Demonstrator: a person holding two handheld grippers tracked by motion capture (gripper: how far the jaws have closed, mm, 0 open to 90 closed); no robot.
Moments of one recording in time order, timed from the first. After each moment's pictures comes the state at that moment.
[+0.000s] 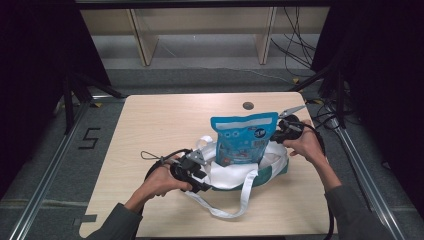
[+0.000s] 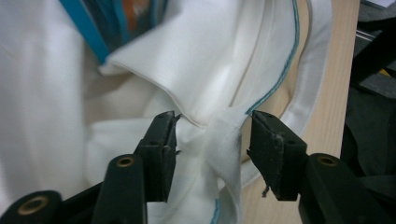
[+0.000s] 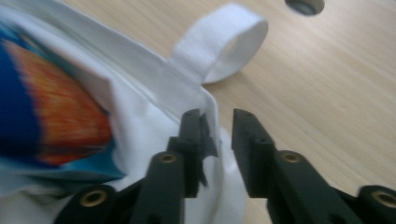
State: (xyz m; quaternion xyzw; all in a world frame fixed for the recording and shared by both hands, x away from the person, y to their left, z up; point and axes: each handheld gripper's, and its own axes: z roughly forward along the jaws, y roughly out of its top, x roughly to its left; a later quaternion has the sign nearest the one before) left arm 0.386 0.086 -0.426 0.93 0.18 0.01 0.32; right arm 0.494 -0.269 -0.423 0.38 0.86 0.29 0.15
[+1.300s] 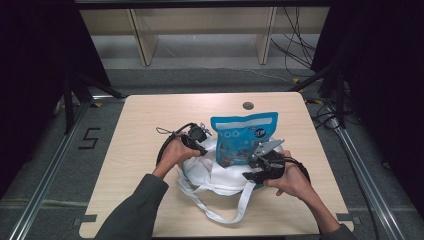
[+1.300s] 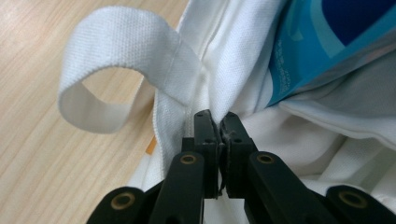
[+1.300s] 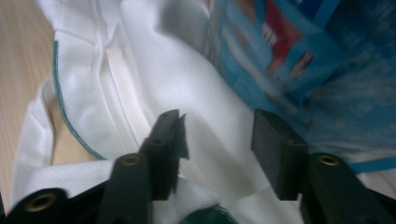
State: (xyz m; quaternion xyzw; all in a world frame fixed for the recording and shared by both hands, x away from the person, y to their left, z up) left arm 0.483 0.070 -0.443 0.93 0.27 0.08 0.22; right arm 0.389 -0.195 -0.438 0.28 0.90 0.32 0.08
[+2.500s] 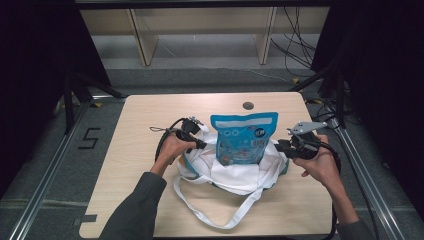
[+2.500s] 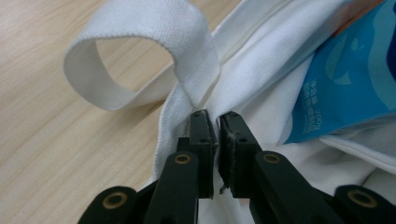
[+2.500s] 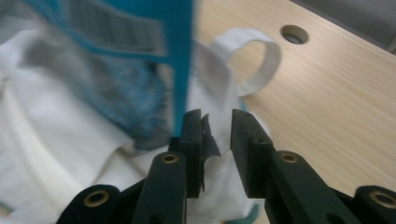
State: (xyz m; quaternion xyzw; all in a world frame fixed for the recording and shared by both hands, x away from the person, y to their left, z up) left arm 0.511 0.090 -0.459 0.89 0.34 0.04 0.30; right arm 0.415 -0.276 -0.397 0.37 0.84 0.35 0.18
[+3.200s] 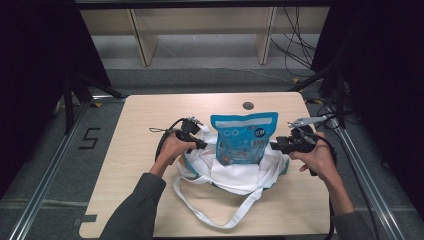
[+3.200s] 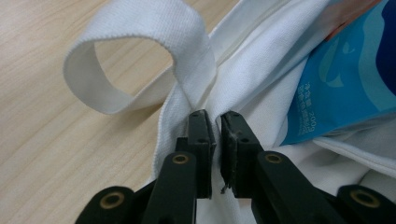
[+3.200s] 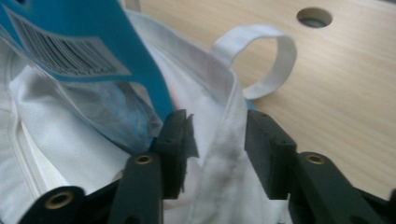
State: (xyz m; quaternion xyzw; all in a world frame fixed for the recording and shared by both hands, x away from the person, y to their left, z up) left arm 0.509 0.091 -0.459 0.89 0.34 0.04 0.31; right arm 0.441 -0.279 -0.412 0.41 0.82 0.39 0.12
